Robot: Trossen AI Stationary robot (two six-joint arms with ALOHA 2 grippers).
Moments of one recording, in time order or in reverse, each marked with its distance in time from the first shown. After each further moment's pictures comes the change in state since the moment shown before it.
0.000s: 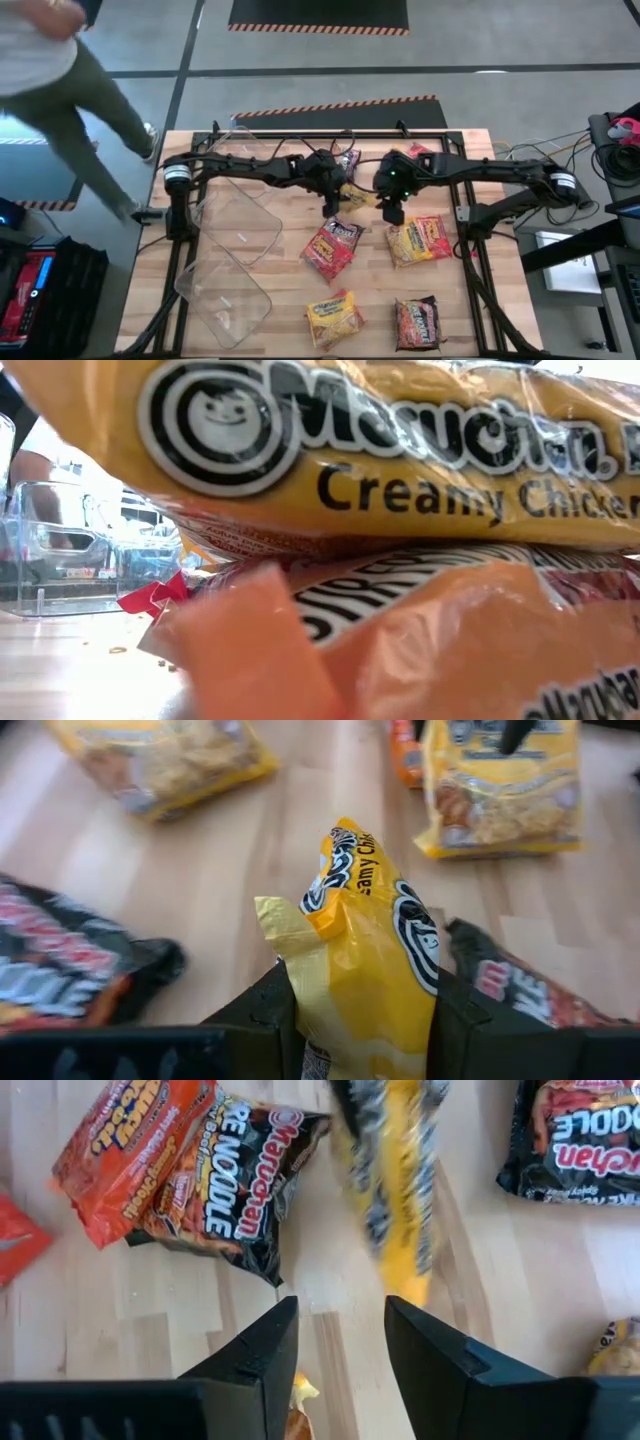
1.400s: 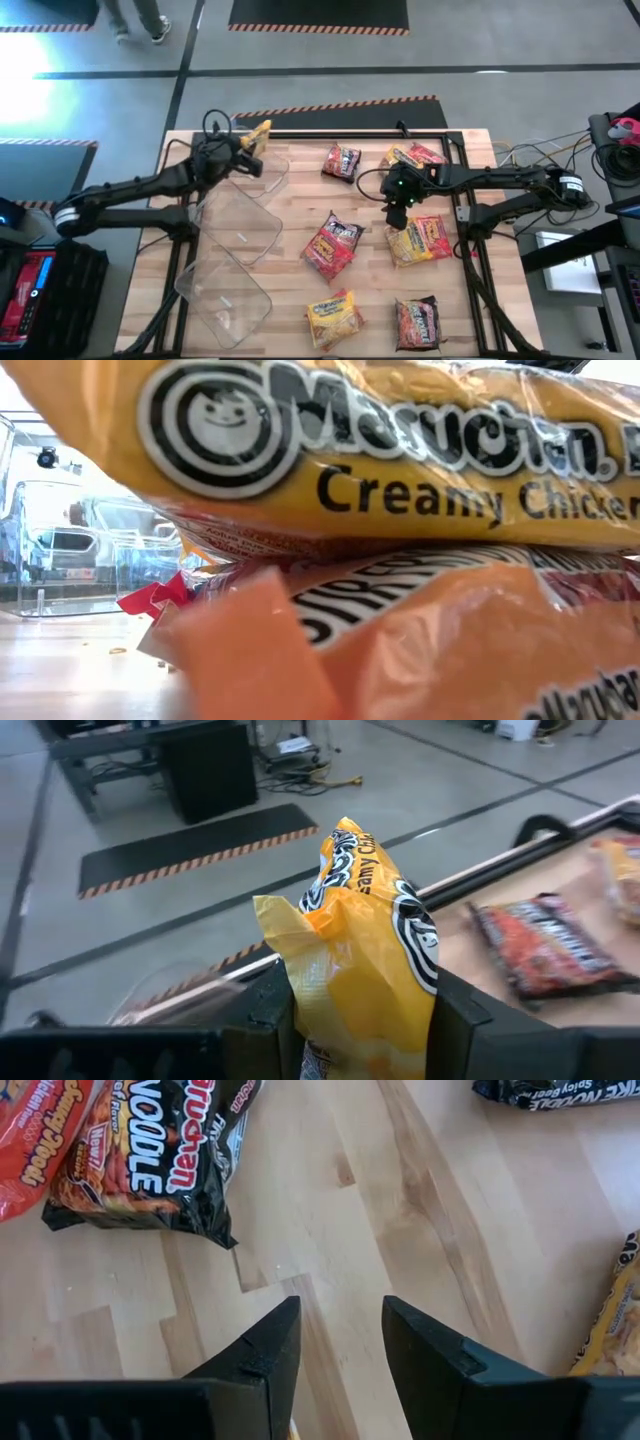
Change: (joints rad) left arm 0.194 -1.034 -0.729 -0.034 -0.782 -0.267; right arm 0.000 -0.072 -0.220 0.156 0.070 0.114
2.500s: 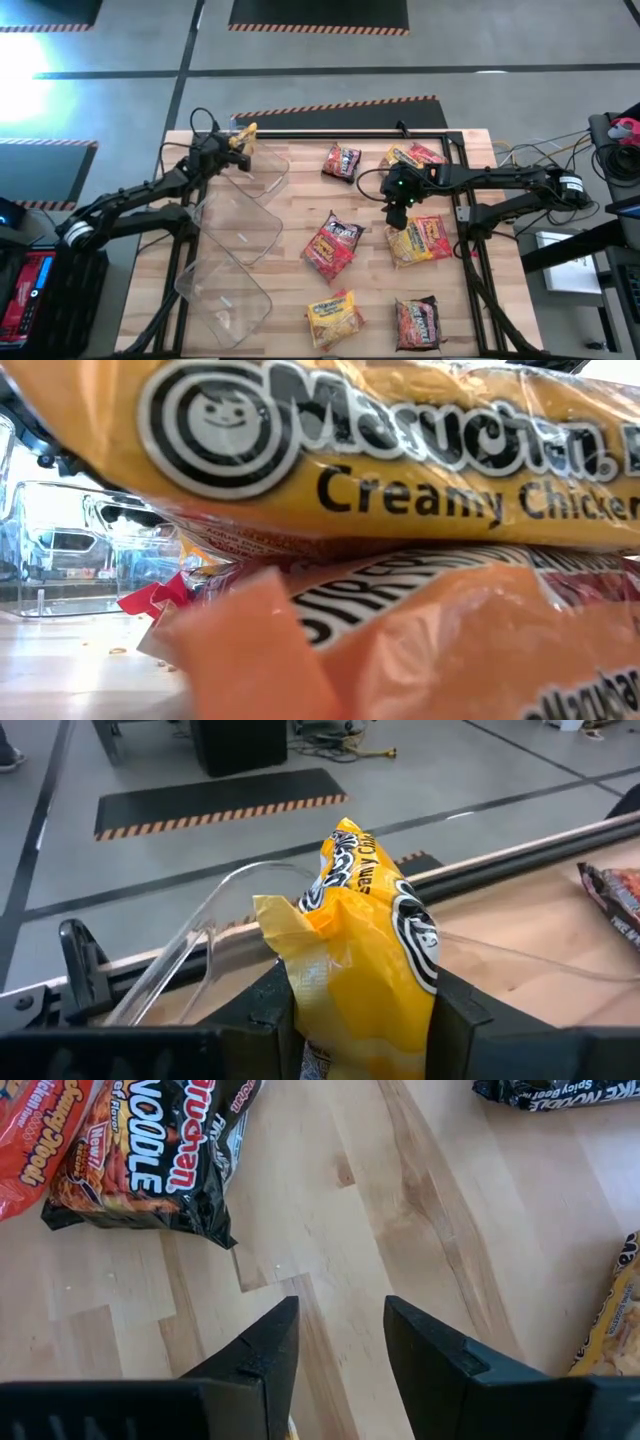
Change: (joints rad) left arm 0.405 0.040 -0.261 0.300 0.333 0.068; right arm 0.000 0.001 0.000 0.000 0.000 -0.003
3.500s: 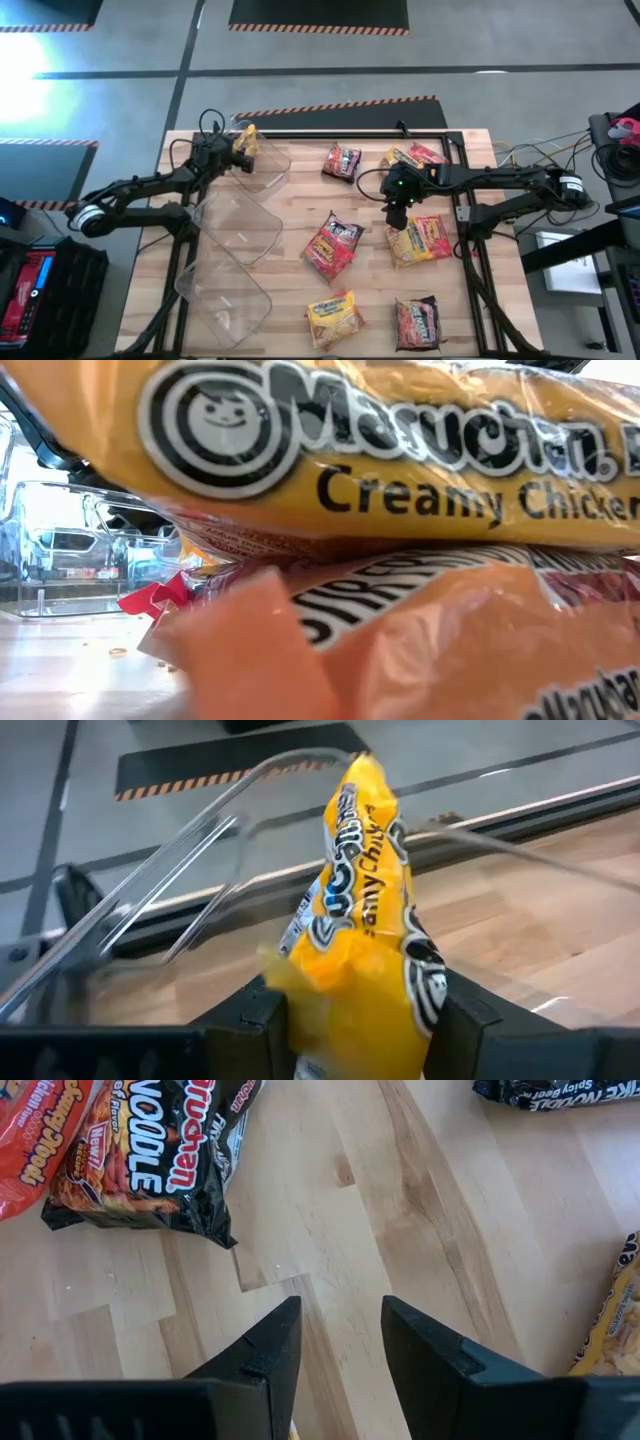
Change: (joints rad) left arm 0.027 0.176 -0.004 0.057 -0.037 -0.017; right arm 0.000 0.000 0.000 0.000 0.000 0.000
